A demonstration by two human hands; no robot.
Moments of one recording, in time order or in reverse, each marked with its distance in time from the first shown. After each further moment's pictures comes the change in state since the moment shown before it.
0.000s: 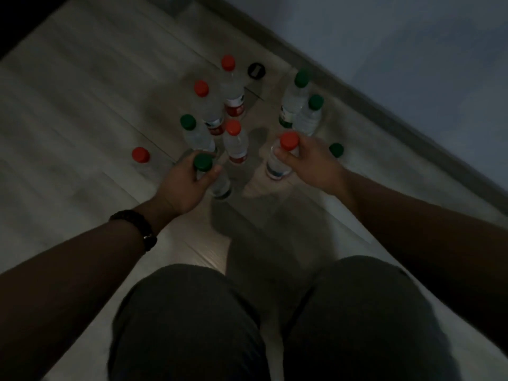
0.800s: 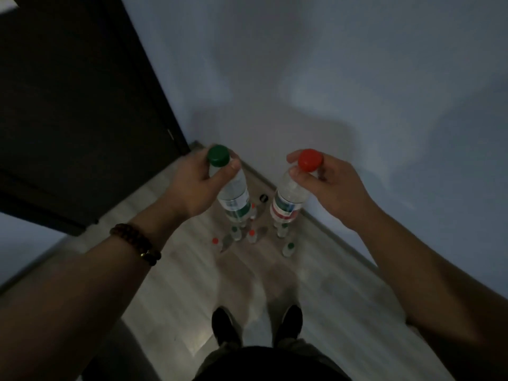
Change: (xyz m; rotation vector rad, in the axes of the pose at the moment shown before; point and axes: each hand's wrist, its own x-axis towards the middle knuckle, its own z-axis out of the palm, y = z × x) left_hand -0.259 0.592 -0.467 -0.131 0.293 0.323; right_hand -0.332 -0.612 -0.378 0.250 0.161 -0.285
